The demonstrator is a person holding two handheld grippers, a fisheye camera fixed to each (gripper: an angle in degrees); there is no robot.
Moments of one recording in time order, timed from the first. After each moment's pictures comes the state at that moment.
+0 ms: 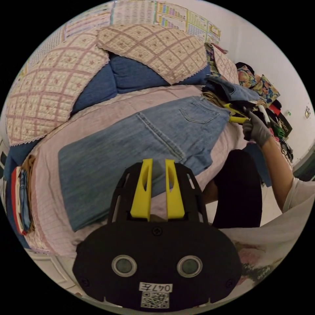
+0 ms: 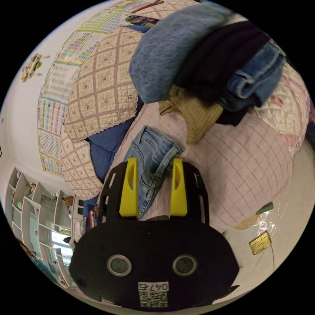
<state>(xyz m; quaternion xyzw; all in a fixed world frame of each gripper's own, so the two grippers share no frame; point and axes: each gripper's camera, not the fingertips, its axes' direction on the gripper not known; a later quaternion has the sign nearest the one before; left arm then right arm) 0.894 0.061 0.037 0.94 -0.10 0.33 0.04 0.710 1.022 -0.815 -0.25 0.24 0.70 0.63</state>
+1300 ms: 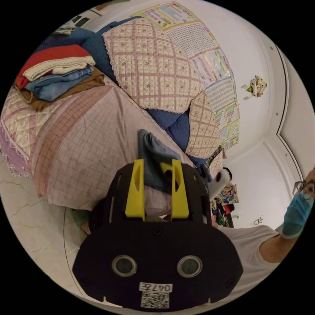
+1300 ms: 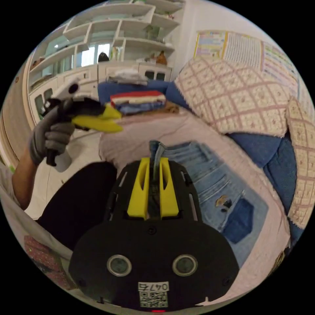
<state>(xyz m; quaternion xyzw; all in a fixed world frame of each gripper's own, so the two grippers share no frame) 0.620 -0.258 -0.237 0.80 0.34 0.49 -0.01 0.233 0.829 -0.366 -0.37 -0.15 0.09 0.91</state>
